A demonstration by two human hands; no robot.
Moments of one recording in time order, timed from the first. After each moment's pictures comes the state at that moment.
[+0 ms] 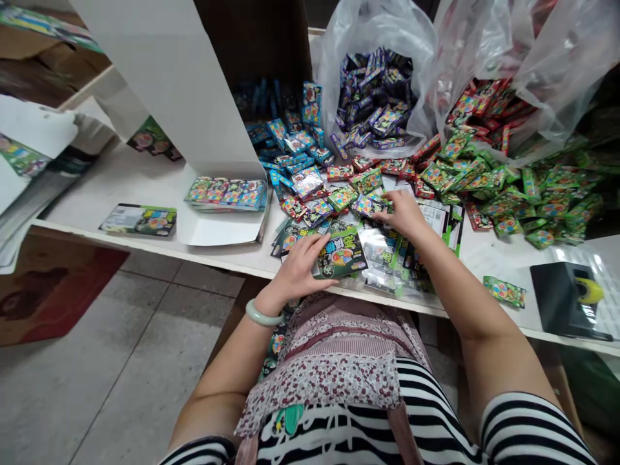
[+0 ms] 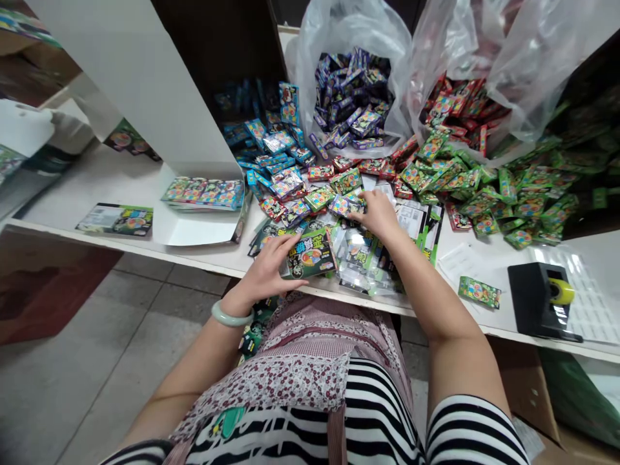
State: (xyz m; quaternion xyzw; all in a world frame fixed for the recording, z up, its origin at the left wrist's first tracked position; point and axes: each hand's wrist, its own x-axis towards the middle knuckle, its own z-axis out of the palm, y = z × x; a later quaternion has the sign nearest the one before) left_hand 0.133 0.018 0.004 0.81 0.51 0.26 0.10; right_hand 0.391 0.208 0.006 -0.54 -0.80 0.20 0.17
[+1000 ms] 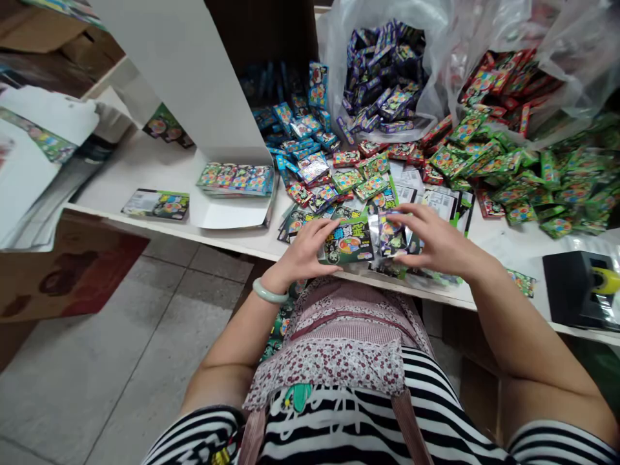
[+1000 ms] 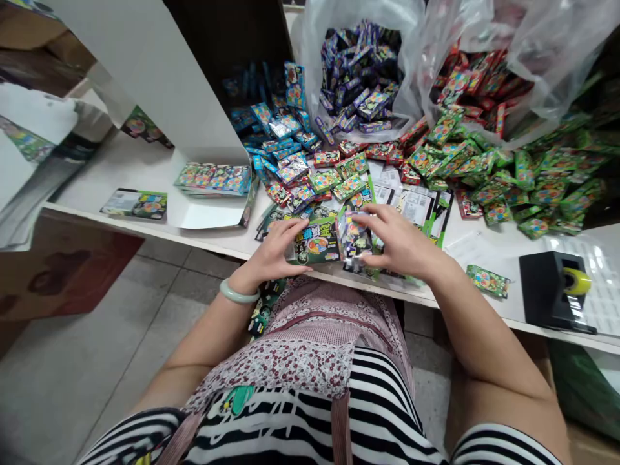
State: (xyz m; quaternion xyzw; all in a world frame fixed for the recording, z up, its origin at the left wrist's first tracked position) left_hand 0.136 0.020 0.013 0.83 0.49 0.24 0.11; right_hand 0.457 0.110 0.075 -0.25 -0.93 0.21 0.17
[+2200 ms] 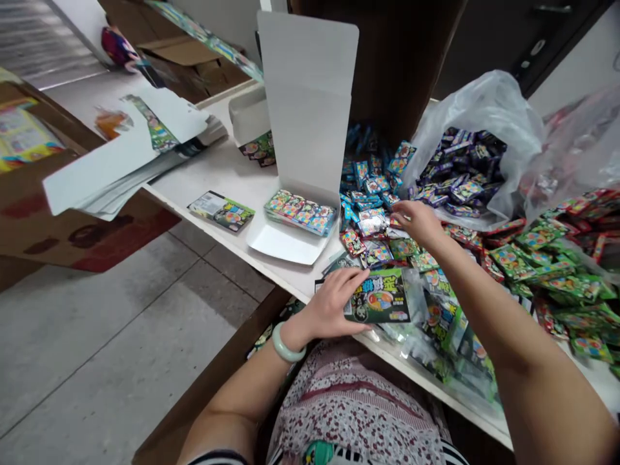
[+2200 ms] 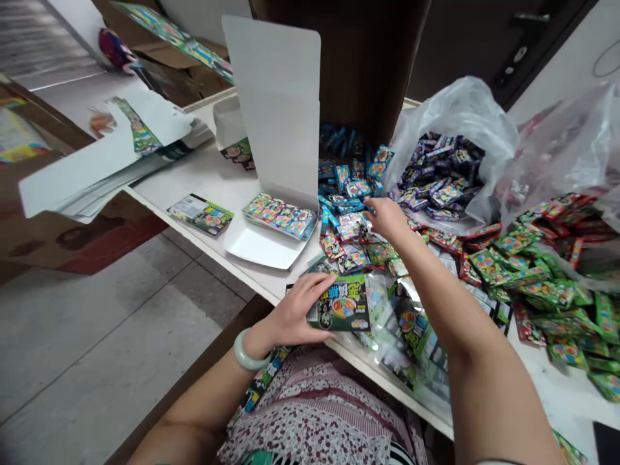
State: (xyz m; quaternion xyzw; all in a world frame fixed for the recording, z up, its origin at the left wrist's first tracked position) left_hand 0.097 0.006 0.024 0.76 0.54 0.34 0.09; right_hand 0.241 0.274 0.060 -0.34 -0.91 0.15 0.17
